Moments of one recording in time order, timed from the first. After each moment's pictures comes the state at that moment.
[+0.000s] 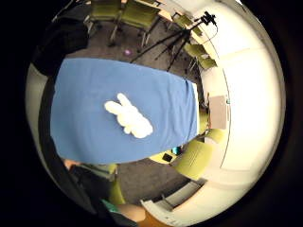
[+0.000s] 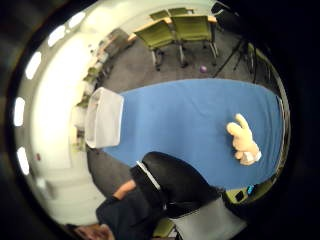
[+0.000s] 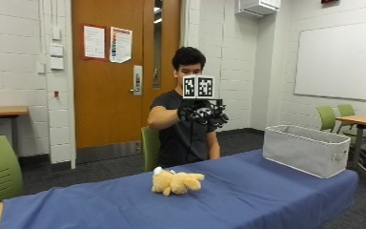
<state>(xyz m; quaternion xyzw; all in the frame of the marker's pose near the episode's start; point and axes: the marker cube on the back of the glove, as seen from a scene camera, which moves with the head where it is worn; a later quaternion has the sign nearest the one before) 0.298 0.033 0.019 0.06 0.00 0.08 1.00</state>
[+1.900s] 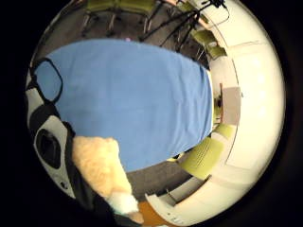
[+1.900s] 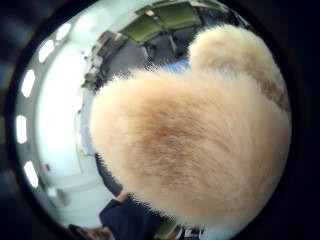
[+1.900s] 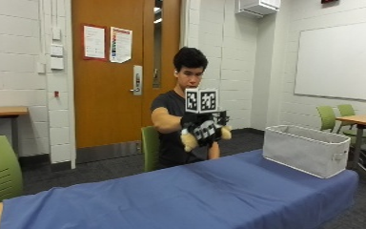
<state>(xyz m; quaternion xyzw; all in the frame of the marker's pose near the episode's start) 0.307 0.022 0.083 0.02 -0.05 0.10 0.99</state>
